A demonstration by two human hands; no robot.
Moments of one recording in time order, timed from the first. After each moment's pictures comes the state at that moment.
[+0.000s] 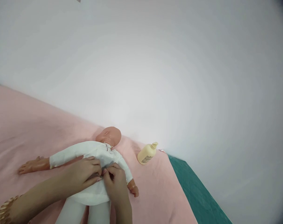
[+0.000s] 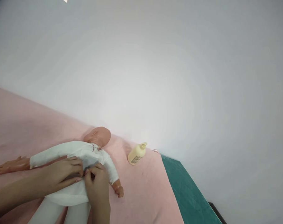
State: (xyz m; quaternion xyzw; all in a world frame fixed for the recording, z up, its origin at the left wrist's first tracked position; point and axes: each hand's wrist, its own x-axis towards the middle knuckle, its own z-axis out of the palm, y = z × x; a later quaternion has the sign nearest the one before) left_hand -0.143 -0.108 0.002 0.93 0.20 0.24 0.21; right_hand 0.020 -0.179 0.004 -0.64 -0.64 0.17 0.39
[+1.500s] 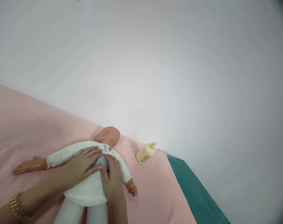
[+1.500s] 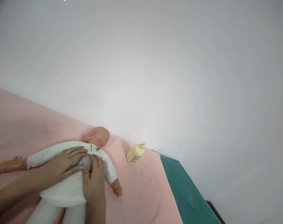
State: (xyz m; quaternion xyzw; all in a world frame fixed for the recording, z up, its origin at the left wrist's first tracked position) left_hand -0.139 -0.083 -0.027 0.90 0.29 0.31 0.09; right_hand 0.022 -0.172 -0.006 -0.60 -0.67 0.15 0.42
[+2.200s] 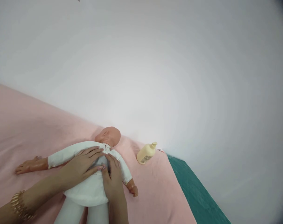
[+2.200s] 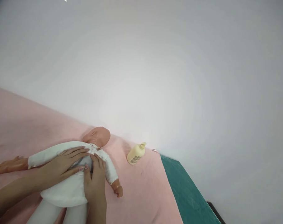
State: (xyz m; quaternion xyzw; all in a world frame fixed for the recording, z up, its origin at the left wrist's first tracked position) left_hand -0.139 -0.081 -0.035 0.90 0.28 0.33 0.06; right_hand 0.023 -0.169 -0.010 -0.61 -0.67 0.16 0.40
